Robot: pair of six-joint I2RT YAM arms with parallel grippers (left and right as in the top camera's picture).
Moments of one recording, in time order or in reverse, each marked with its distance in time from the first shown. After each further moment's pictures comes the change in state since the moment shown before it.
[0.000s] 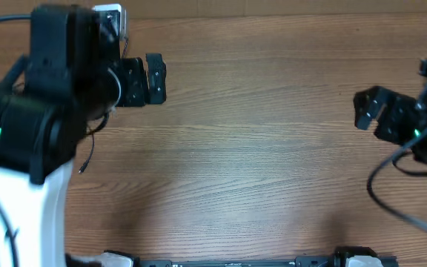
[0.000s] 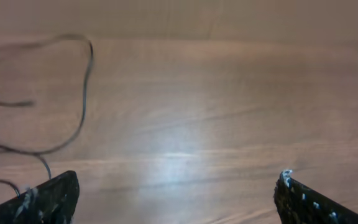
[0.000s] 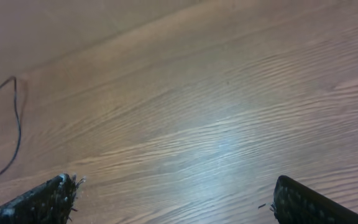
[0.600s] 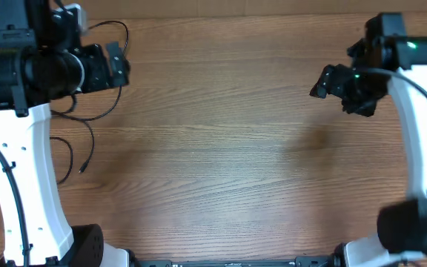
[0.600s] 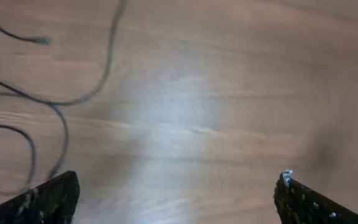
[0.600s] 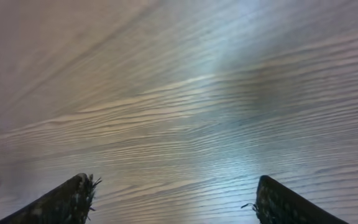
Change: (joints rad) left arm 0.310 0.168 0.006 -0.111 0.200 0.094; right arm 0.000 0.553 0.000 0.008 -0.200 0.004
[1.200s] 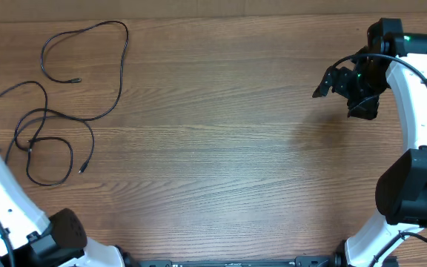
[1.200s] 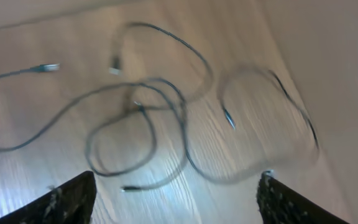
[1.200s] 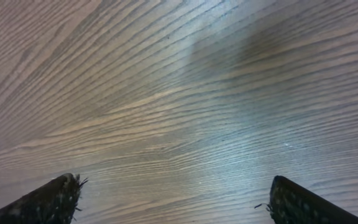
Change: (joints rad) left arm 0.399 0.057 0.000 0.104 -0.423 -0.547; right arm -0.080 0.209 0.001 0.036 -0.011 -0.001
